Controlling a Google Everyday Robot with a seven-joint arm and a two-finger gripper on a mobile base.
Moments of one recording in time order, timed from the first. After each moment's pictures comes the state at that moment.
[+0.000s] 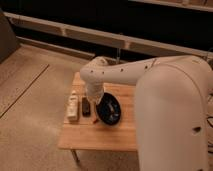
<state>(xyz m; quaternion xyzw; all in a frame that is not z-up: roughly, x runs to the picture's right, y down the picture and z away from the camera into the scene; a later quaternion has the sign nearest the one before) -0.043 0.085 0.794 -0.22 0.21 0.73 0.61</state>
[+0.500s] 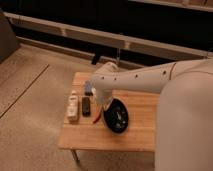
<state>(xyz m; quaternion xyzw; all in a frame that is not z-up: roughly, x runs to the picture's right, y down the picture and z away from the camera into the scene) 0.001 0.110 0.774 -0.21 0.22 0.75 0.58</state>
